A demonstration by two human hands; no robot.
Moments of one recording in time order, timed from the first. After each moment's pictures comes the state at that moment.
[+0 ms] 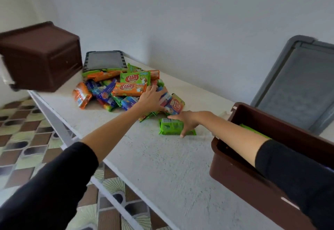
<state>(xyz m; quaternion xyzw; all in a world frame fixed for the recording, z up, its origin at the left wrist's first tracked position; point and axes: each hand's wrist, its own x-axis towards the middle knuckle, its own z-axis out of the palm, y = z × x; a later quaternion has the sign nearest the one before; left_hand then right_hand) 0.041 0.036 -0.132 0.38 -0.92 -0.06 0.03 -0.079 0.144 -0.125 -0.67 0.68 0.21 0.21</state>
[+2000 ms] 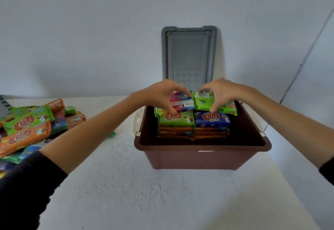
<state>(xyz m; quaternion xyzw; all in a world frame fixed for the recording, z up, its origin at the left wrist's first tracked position) -0.109 0.217 -0.032 -0.19 -0.97 -0.14 0.00 -0.180 0.410 -0.016 -0.35 0.93 0.02 0.10</state>
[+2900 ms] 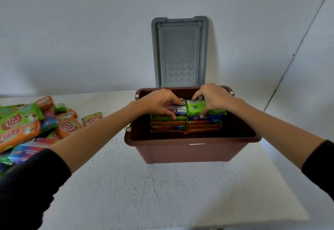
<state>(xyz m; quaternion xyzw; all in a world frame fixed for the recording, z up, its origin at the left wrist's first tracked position) -0.133 0.226 -0.083 -0.23 -0.97 -0.03 -0.02 -0.190 0.420 -0.065 -0.39 0.92 -0.02 0.04</state>
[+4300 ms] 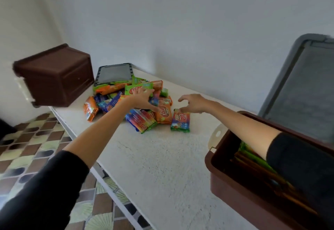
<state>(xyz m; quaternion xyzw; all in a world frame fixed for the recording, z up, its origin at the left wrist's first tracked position) 0.054 0.004 -0.091 0.46 -0.87 -0.15 -0.05 -0.116 0.131 -0.074 -0.62 0.76 -0.07 0.19</state>
